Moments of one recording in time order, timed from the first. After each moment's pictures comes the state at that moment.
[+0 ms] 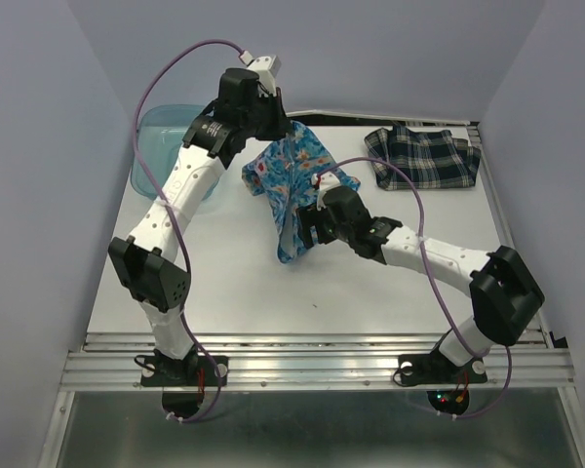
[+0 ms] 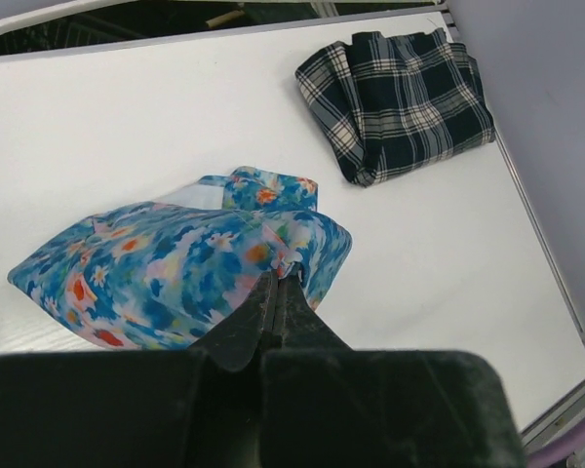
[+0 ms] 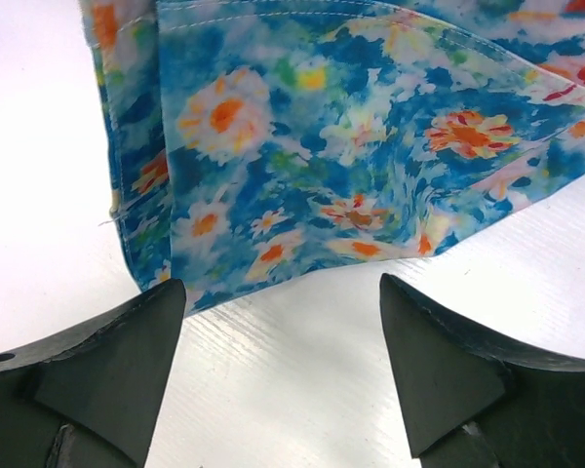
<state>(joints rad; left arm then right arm) -0.46 1.78 2.02 -0.65 0.14 -0.35 0.77 1.55 1.06 -0.10 0.15 0.24</state>
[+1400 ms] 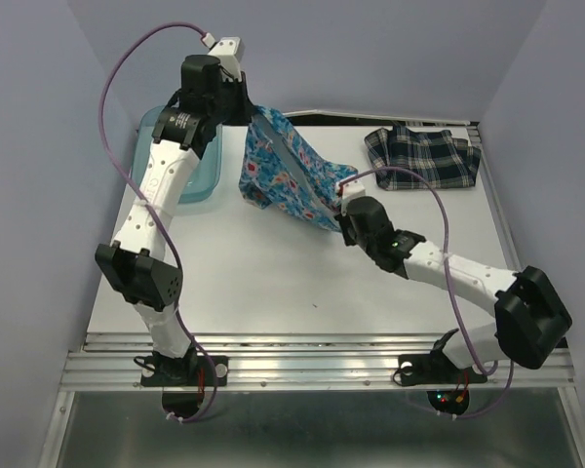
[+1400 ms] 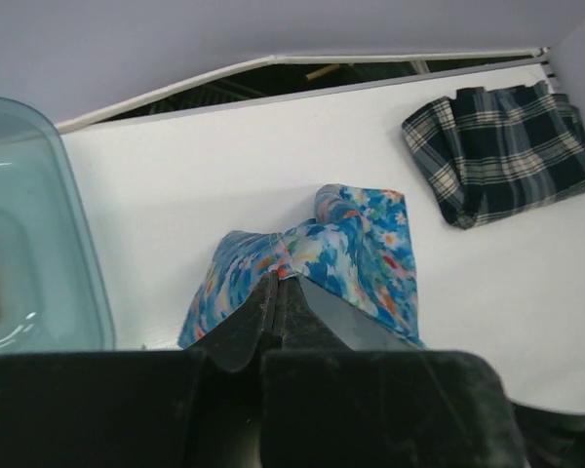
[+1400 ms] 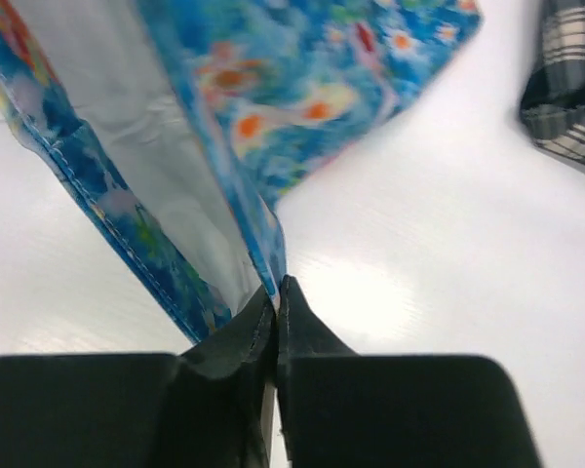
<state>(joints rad) -0.32 1.78 2.09 -0.67 0.11 -0.22 0.76 1.39 0.86 -0.02 0.39 0.07</state>
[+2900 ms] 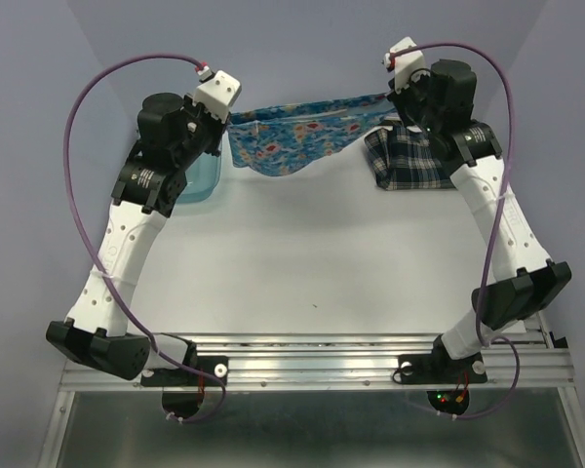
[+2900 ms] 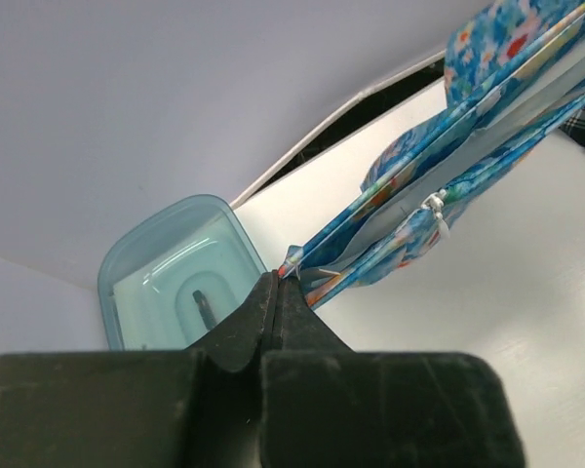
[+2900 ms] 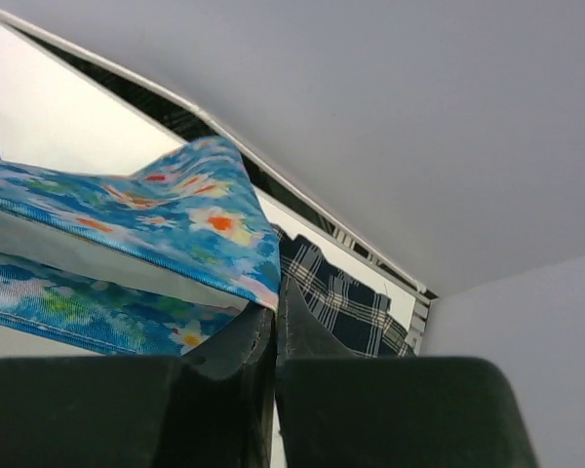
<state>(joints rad) -0.31 1.32 1.65 -0.49 0.06 0.36 0.29 1.62 1.91 -0.49 0.08 -0.49</state>
